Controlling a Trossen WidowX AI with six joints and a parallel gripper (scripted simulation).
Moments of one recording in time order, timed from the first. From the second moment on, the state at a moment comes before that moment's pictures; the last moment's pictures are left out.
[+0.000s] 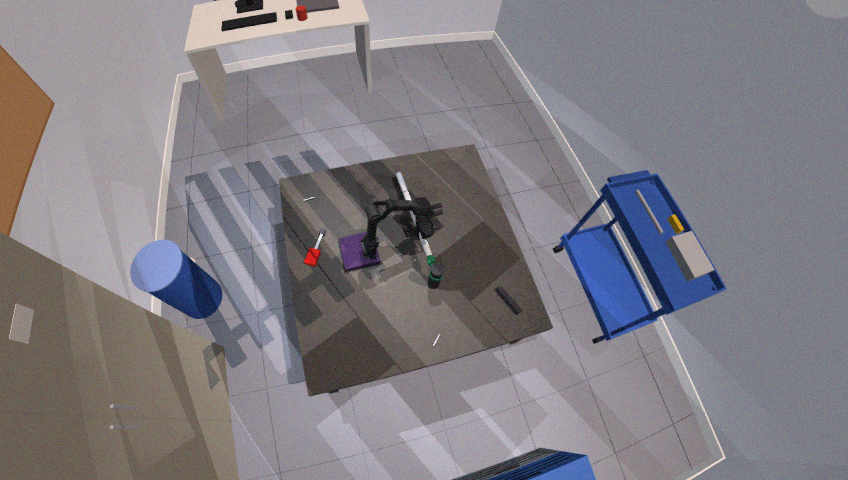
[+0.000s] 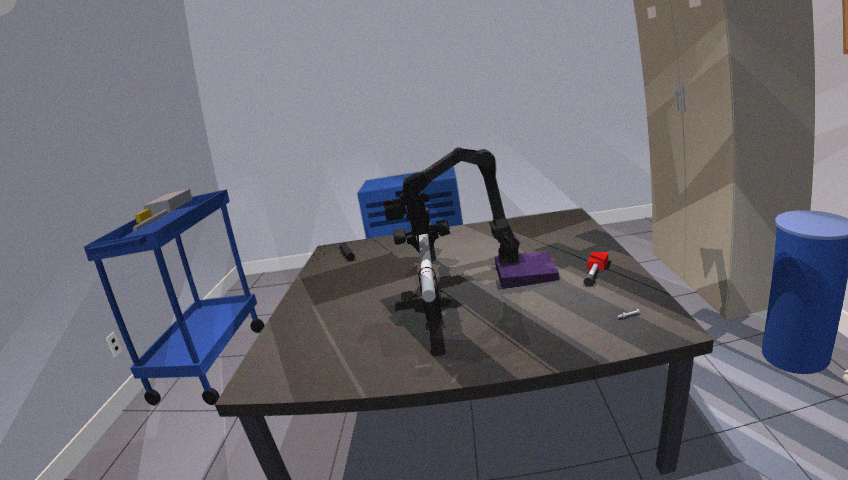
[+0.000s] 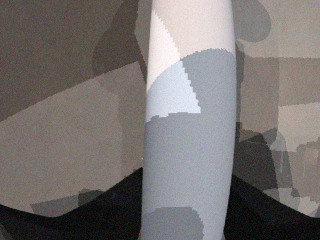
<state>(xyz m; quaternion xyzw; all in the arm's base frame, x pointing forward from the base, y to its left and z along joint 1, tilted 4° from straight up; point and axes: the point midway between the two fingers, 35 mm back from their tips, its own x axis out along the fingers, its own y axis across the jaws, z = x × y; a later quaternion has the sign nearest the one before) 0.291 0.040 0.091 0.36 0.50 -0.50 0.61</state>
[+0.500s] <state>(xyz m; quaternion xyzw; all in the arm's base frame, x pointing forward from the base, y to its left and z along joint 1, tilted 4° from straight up) 0.291 0.040 0.091 0.36 0.50 -0.50 0.61</state>
